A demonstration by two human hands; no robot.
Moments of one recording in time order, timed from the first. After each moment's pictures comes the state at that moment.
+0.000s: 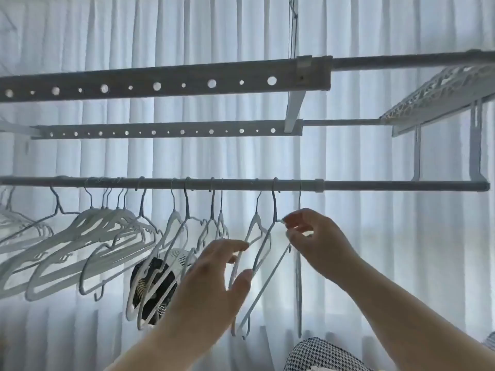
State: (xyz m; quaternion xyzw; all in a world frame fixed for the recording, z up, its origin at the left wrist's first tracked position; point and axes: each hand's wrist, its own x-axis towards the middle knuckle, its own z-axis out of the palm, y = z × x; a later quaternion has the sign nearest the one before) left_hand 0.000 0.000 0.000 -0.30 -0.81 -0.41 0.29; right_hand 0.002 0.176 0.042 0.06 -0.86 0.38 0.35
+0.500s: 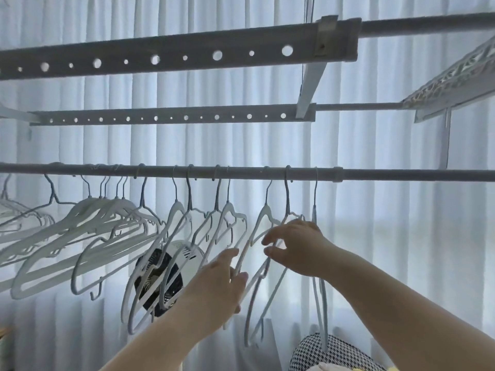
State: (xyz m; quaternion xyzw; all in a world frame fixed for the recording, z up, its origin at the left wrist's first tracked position) left_hand -0.064 0.012 -0.014 -0.22 -0.90 -0.36 0.11; right_hand -0.055 0.164 0.037 0.06 -0.98 0.03 0.19
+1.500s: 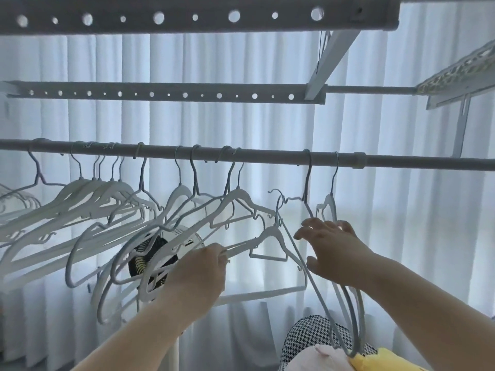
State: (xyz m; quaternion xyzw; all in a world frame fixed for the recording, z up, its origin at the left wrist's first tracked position) left_hand -0.122 -0.017 -0.028 -0.18 -0.91 -0.32 0.18; right_hand -0.065 0.171 0.019 -0.03 -0.99 -0.07 0.15
